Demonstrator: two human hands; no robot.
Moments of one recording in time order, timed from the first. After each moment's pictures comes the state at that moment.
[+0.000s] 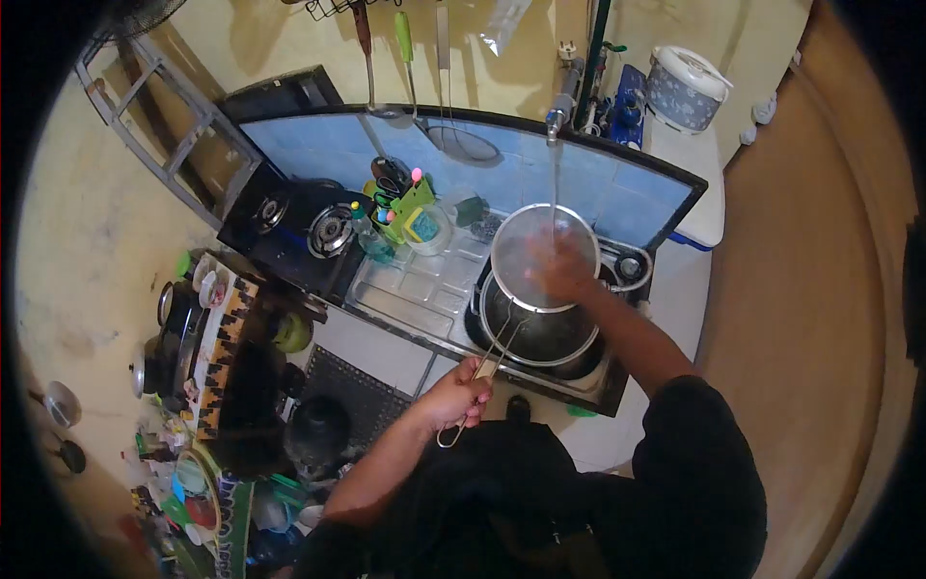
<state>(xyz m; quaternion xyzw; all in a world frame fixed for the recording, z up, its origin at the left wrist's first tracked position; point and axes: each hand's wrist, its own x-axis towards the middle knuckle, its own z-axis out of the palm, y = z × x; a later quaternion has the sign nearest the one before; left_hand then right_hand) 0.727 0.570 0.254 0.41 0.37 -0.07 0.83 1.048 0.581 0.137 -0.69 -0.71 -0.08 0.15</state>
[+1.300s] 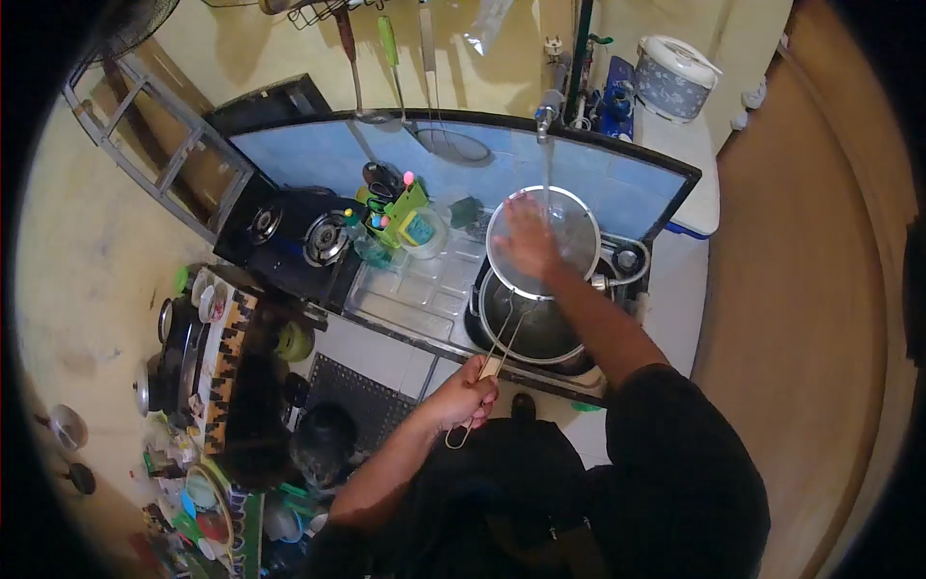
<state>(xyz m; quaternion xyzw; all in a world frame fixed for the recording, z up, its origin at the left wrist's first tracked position) 0.731 0.569 0.247 0.40 0.35 -0.08 0.84 1.022 0.637 0.156 -0.75 -0.59 -0.21 0.20</state>
